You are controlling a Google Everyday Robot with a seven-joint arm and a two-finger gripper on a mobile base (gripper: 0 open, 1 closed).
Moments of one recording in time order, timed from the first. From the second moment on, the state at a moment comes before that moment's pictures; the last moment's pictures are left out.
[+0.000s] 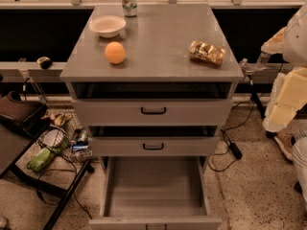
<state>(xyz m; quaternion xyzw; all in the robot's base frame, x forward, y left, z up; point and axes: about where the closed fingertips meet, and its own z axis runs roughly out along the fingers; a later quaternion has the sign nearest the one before) 0.438 -0.217 0.976 -0.60 0.78 -0.03 0.16</state>
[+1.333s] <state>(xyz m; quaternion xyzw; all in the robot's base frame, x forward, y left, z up) 0.595 -0.205 0.983 -0.58 0.80 -0.13 0.10</state>
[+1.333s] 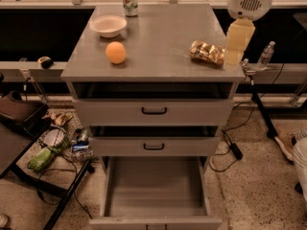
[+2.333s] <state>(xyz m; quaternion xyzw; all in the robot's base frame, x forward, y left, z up) 0.707 -0.189 0.924 -0.52 0.84 -0.09 0.13</state>
